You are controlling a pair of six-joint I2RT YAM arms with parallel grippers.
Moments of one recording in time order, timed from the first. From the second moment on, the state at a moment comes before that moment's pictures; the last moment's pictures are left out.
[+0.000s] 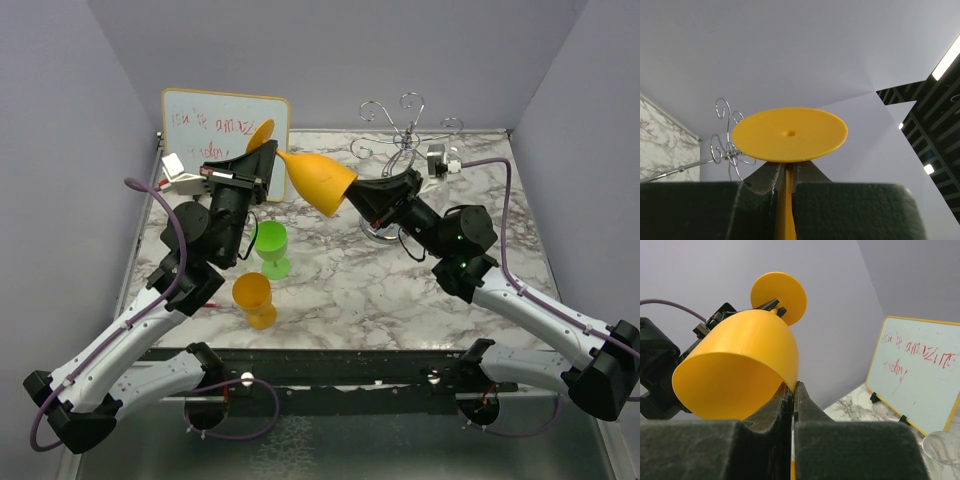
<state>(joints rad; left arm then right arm) -0.76 0.90 1.05 0.16 -0.56 -1.26 0.77 1.09 0.86 0.70 -0.21 0.55</state>
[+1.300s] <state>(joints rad) -0.75 0.95 1.08 0.21 0.11 -0.47 0.78 0.97 1.25 -0.23 -0.26 0.12</state>
